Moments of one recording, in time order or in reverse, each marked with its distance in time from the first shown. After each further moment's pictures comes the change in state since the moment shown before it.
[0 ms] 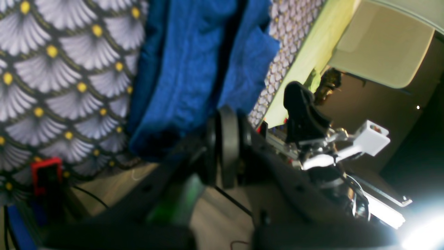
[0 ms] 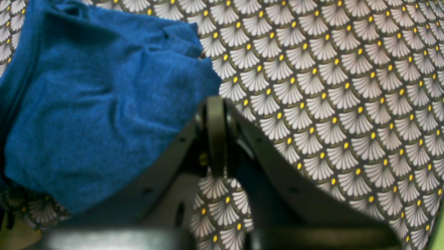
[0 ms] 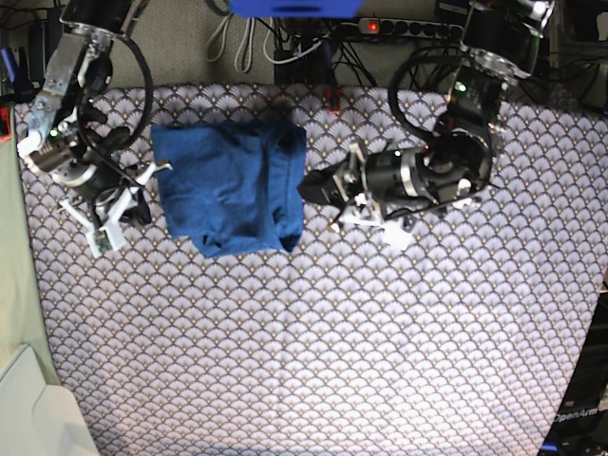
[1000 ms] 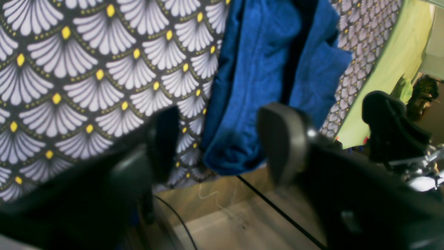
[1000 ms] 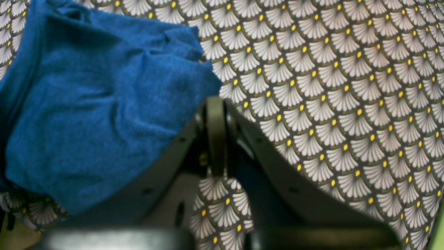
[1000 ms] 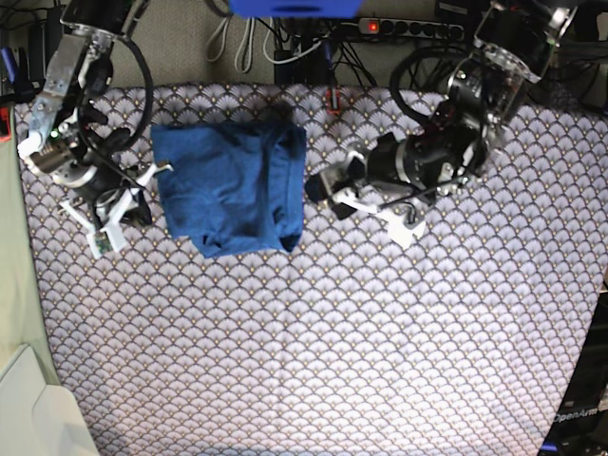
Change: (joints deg) left arm -0.9 -5.3 8.9 4.2 11.6 2.1 -4.2; right arm 0.3 -0.1 -0.1 0.0 0.0 0.0 -0.2
